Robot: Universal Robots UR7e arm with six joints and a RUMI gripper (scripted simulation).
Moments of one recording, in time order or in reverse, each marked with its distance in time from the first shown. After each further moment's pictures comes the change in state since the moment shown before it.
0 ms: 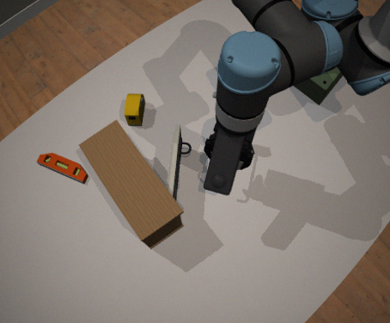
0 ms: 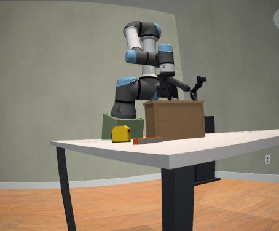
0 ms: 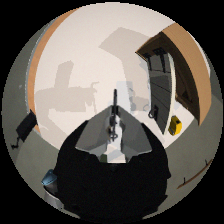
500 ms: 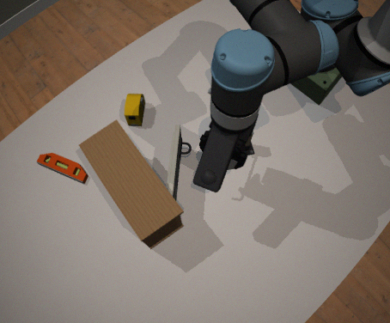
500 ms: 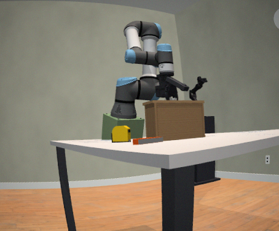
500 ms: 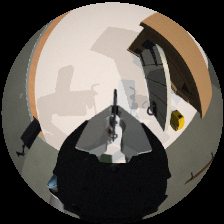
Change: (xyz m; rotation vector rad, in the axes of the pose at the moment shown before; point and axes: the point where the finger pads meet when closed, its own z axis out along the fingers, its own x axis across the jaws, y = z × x) arm 0.010 0.000 0.000 0.000 0.000 0.104
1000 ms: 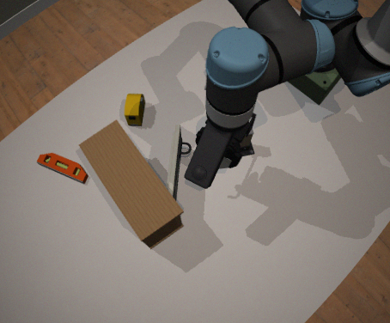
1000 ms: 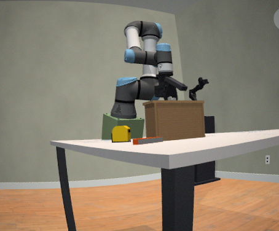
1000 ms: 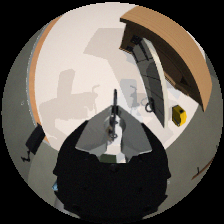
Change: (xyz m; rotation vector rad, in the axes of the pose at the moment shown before) arm 0.009 0.000 0.000 0.000 0.000 0.092
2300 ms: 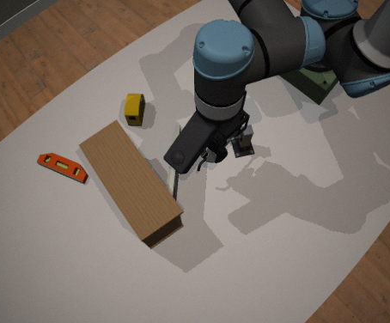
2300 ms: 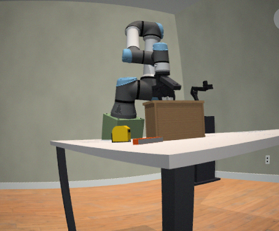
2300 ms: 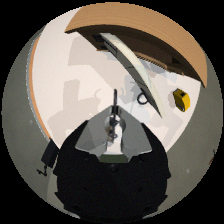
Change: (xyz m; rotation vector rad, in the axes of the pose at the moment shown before) arm 0.025 0.003 0.000 0.000 0.000 0.263
